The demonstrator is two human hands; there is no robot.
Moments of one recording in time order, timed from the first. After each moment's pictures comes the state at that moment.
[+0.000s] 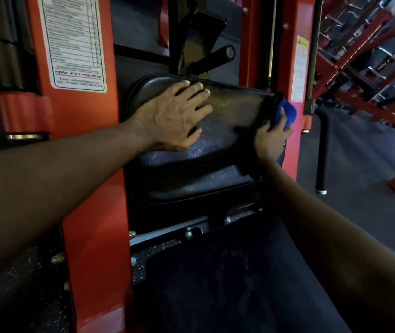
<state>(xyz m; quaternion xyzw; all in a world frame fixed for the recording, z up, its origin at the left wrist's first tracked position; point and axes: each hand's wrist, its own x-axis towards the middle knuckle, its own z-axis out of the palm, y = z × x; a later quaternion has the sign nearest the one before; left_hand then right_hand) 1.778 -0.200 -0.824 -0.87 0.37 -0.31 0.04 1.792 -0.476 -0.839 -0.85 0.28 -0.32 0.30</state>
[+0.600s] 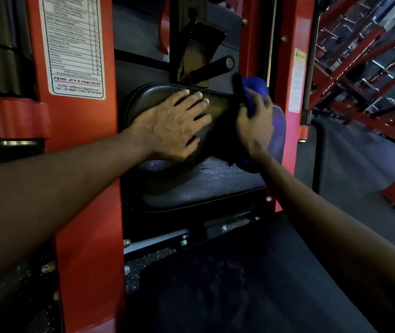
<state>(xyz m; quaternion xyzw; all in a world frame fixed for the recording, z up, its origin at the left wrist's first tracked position) 1.780 -0.201 -0.825 -0.88 0.37 -0.31 0.04 1.791 -0.421 -0.799 -0.92 0.09 -0.30 0.24</state>
